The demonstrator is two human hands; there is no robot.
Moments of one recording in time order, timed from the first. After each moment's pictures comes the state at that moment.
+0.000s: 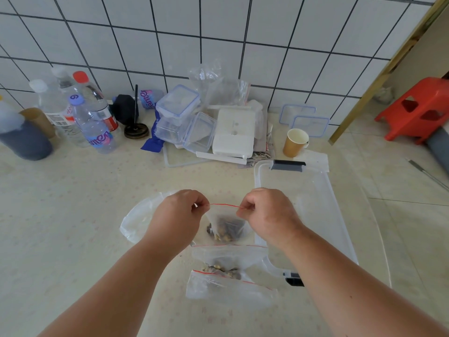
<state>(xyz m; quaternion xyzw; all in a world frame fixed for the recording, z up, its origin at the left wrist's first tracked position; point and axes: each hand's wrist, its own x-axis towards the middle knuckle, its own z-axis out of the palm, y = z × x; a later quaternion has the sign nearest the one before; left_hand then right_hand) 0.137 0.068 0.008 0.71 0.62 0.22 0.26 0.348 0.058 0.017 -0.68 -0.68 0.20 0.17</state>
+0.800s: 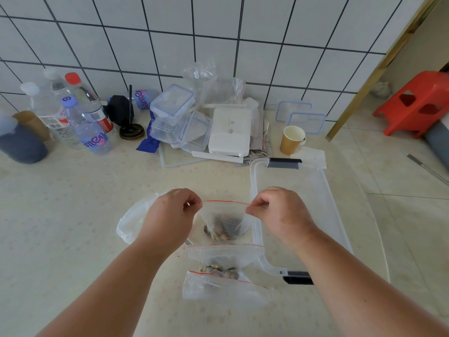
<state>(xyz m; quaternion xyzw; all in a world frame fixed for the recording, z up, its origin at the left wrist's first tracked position) 0.133 0.071 0.002 0.70 0.61 0.25 0.26 0.376 0.051 0.015 -0.70 -0.65 0.21 0.21</state>
